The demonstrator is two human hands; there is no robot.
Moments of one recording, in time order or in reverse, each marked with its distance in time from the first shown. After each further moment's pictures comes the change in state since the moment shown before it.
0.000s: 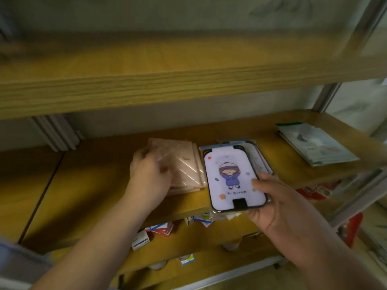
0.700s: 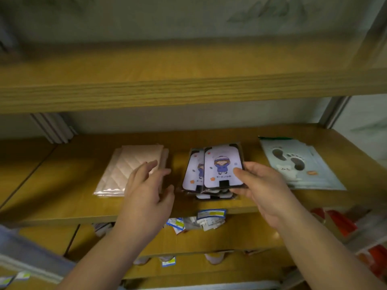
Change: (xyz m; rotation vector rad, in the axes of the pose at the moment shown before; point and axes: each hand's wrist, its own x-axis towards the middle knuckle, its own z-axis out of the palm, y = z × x) left_hand -0.064 0.091 0.071 0.115 0.185 0.079; right_hand 0.091 -0.089 -0.100 -0.697 -0.104 -0.170
